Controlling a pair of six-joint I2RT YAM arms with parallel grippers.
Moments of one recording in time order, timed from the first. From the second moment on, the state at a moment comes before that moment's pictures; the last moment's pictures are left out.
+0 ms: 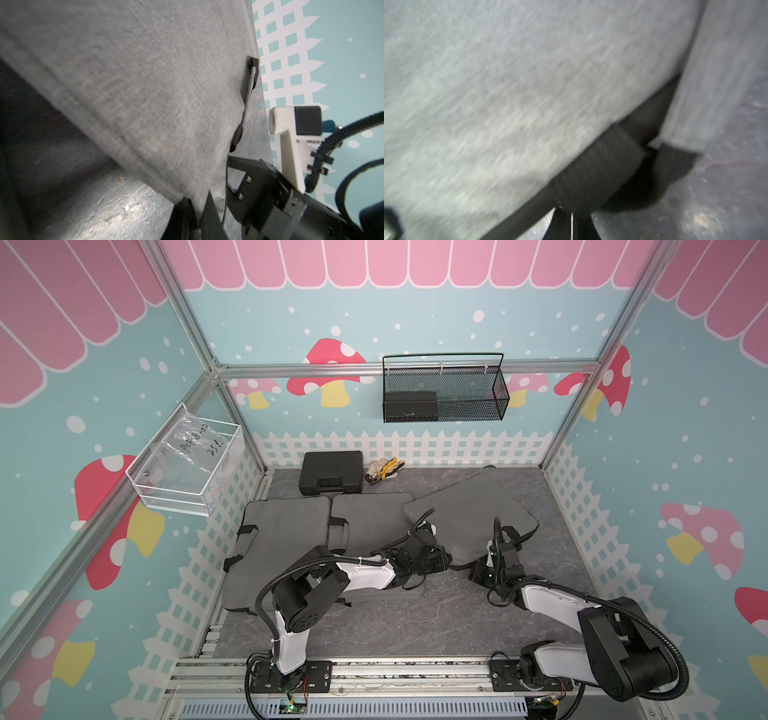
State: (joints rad) left arm -0.88 1.90 1.07 0.24 0.17 -0.97; right arm 0.27 1.33 0.41 0.03 -0.10 0.64
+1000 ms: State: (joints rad) left arm -0.65 1.78 1.05 0.07 0.39 -0.82; right arm -0.01 1.22 0.52 -0.26 0.00 0.76
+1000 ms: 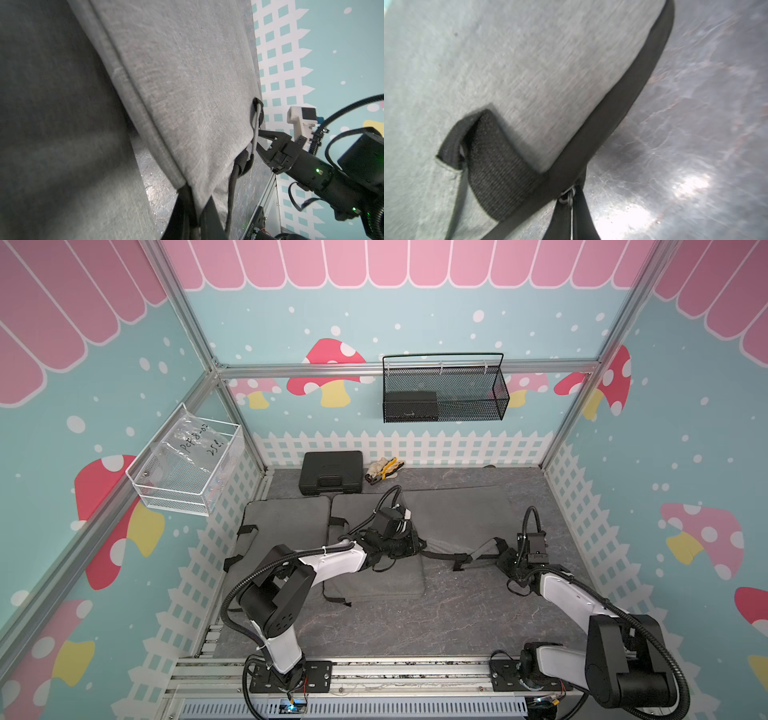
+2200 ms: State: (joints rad) left arm -0.50 2.22 1.89 -0.42 0.15 -0.70; right arm -0.18 1.02 0.45 -0.39 -0.01 0.68
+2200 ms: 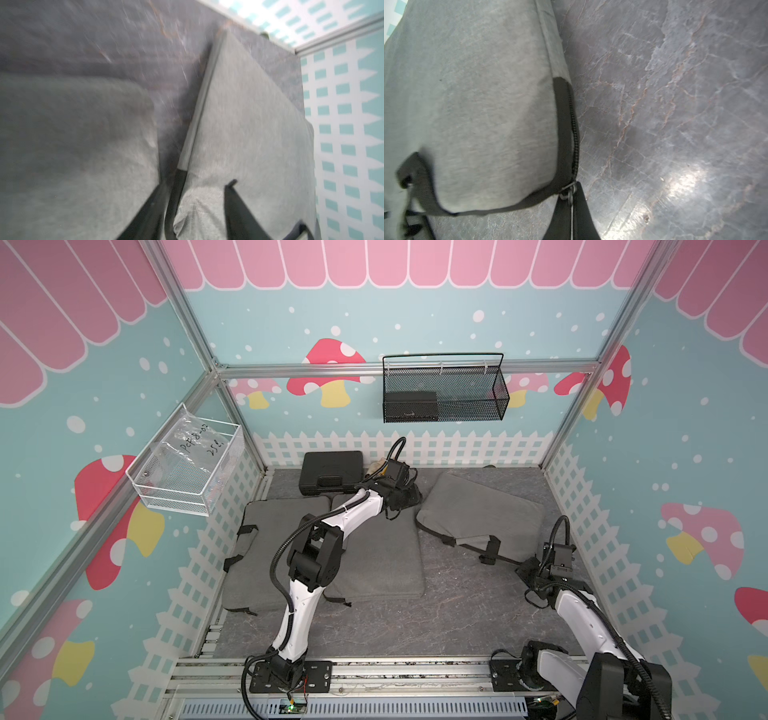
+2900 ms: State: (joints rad) left arm -0.86 1.70 0.97 -0.02 -0.06 -0.89; right arm 0.54 1.10 0.43 -0.32 0.11 0.86
